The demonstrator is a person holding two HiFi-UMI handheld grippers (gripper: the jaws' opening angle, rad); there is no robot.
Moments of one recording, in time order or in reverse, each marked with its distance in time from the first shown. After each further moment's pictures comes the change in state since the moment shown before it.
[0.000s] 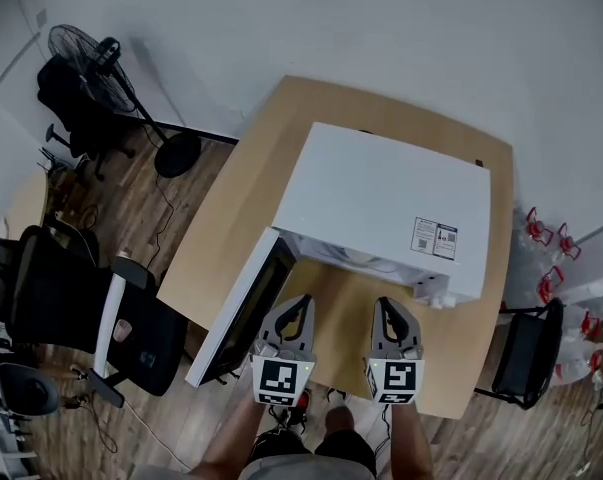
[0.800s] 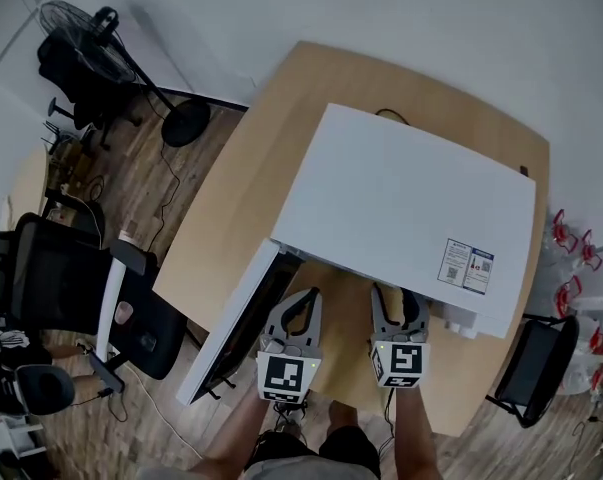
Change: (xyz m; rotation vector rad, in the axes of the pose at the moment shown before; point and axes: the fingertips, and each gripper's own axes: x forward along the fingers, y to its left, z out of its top) left arm 0.065 0.025 -0.042 -0.044 0.081 0.042; right arm 0.098 -0.017 -0.050 0.063 0.057 0.069
